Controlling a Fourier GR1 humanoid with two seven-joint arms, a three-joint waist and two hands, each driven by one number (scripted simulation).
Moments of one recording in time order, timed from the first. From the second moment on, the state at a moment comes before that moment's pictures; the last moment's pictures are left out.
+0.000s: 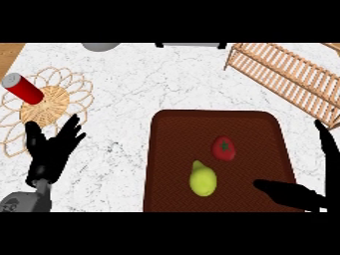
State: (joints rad) left arm -0.08 0.31 -0.10 -1.33 0.29 0.11 0.26; right arm -0.01 -0.64 0.44 -2.08 0.47 -0.53 1.16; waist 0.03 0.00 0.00
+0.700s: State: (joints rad) left arm -0.07 0.30 -0.09 -1.33 0.27 0.11 0.26; right arm -0.26 -0.34 0.51 -1.73 0.60 -0.37 1.26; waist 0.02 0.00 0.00
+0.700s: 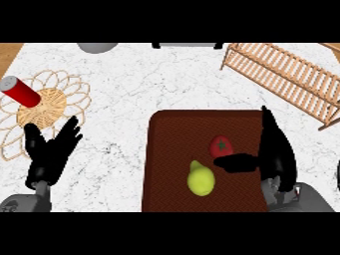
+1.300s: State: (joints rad) left arm -0.04 0.30 -0.07 -1.35 0.27 0.10 0.25; right arm -0.29 -0.14 0.45 -1.56 0.79 -0.29 1.24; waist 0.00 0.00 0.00
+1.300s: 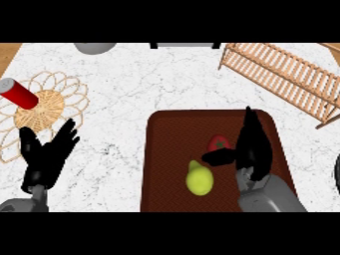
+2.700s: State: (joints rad) left arm -0.04 0.26 -0.03 -1.35 0.22 0.08 0.26; right arm -0.32 0.00 0.29 -1.24 0.89 -0.28 1.08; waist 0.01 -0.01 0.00
